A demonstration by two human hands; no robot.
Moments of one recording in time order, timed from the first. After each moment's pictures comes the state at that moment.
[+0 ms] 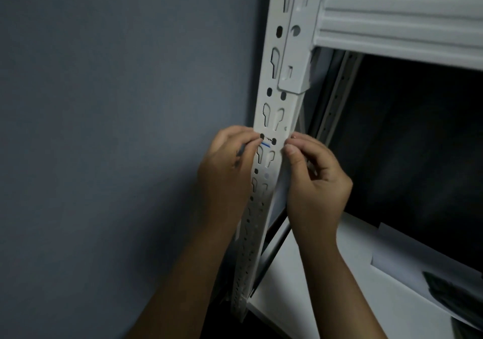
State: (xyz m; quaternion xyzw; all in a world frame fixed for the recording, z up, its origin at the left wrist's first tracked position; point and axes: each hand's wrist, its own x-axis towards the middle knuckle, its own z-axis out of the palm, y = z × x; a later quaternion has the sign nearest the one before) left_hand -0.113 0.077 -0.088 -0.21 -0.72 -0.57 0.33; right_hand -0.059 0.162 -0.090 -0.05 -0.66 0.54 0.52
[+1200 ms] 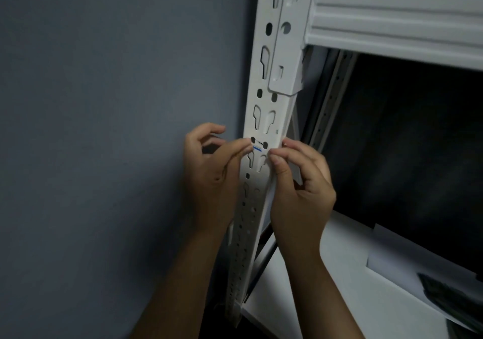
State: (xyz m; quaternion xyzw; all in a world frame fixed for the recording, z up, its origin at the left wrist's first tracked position) left_hand -0.130 0.086 -0.101 -0.24 -0.63 -0.65 0.35; right_hand -0.073 0.167 -0.111 -0.03 -0.68 0.47 0.57
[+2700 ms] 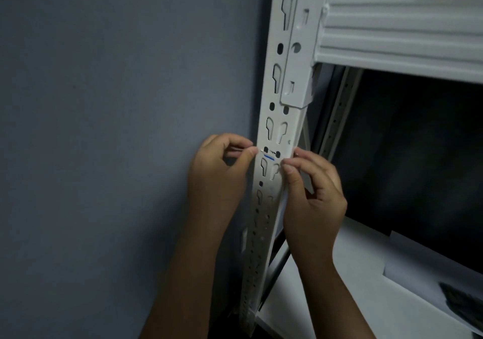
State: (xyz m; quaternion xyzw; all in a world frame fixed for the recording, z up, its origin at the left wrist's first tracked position) left_hand -0.123 0.059 -0.069 -0.20 -0.75 -0.59 0.24; right_hand -0.070 0.162 -0.110 -0.05 -0.68 0.49 0.55
